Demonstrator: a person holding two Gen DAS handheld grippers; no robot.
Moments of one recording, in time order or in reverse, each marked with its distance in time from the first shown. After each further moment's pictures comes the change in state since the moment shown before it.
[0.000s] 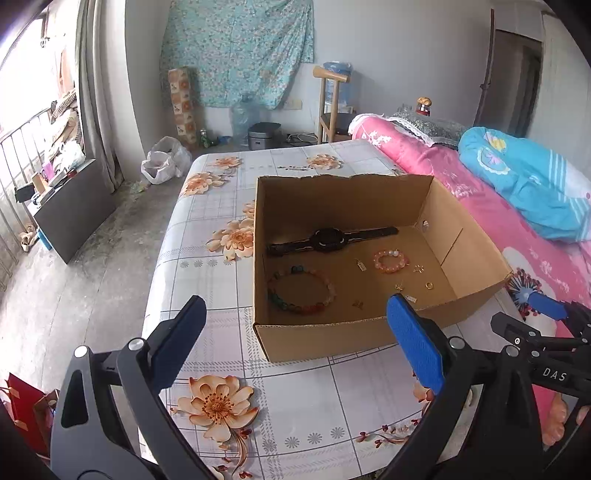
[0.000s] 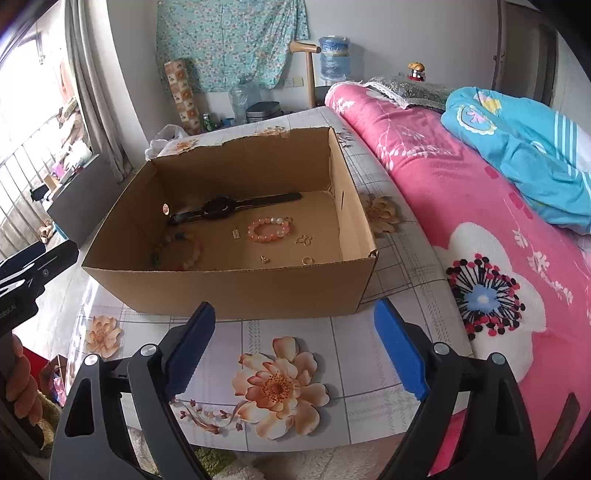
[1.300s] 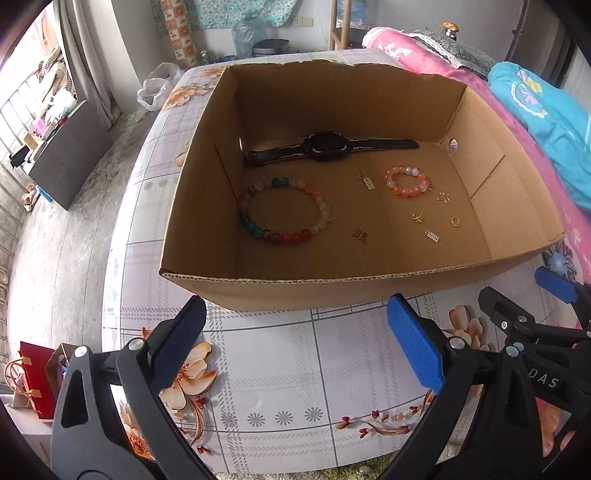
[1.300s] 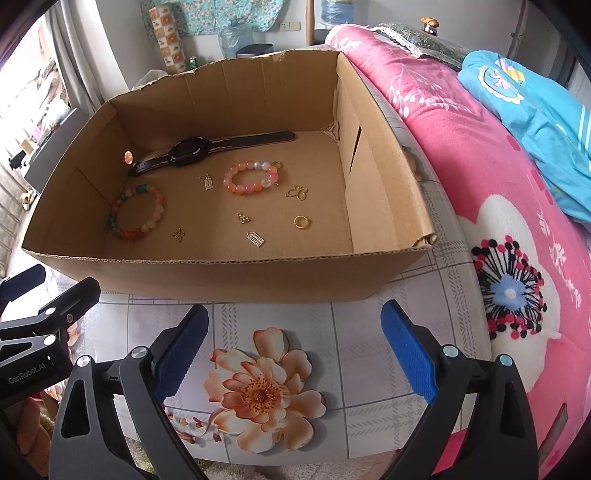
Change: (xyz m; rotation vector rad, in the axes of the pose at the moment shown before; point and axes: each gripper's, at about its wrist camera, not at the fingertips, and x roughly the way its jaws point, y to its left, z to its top) left arm 0.082 -0.030 -0.021 -0.024 0.345 0.047; right arm 0.075 0.003 0.009 -0.044 0.236 -0.057
